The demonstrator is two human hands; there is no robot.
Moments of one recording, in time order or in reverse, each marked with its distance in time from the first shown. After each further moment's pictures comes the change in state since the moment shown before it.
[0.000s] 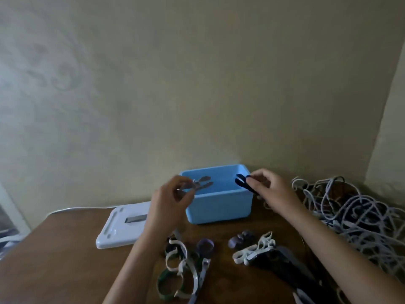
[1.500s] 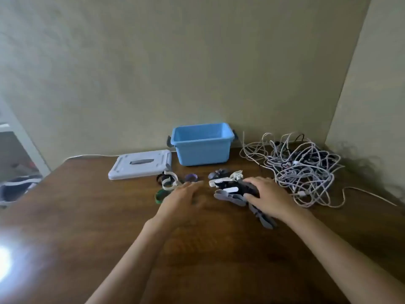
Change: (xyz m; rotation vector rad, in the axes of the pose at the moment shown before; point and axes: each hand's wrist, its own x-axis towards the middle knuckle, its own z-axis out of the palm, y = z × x) left_hand -0.174 0.046 0.029 0.570 -0.451 -0.011; right_hand -0.181 0.022 -0.045 -0.703 -0.323 -0.042
